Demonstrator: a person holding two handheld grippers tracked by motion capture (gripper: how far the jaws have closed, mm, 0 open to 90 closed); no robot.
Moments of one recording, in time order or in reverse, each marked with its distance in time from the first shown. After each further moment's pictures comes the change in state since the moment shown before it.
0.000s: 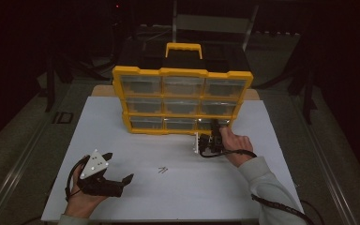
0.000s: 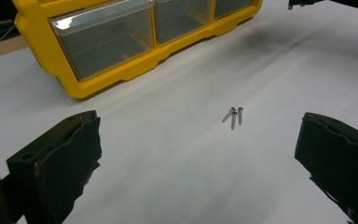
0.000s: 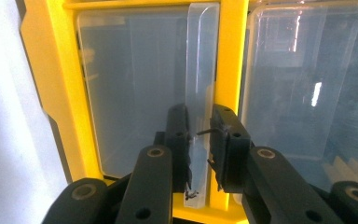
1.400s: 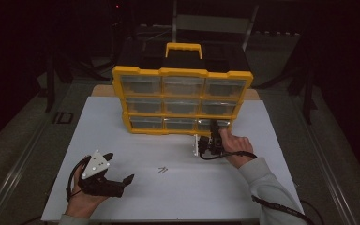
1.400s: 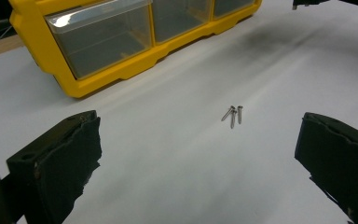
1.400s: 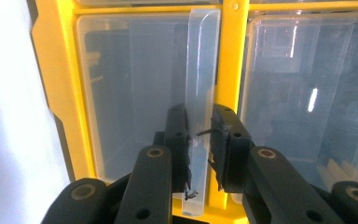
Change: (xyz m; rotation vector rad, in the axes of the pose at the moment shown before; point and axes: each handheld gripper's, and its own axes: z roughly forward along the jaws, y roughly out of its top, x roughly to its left) left arm -0.001 0.000 0.002 0.005 0.001 0.003; right arm 0.002 0.000 -0.005 -0.017 -0.008 -0.016
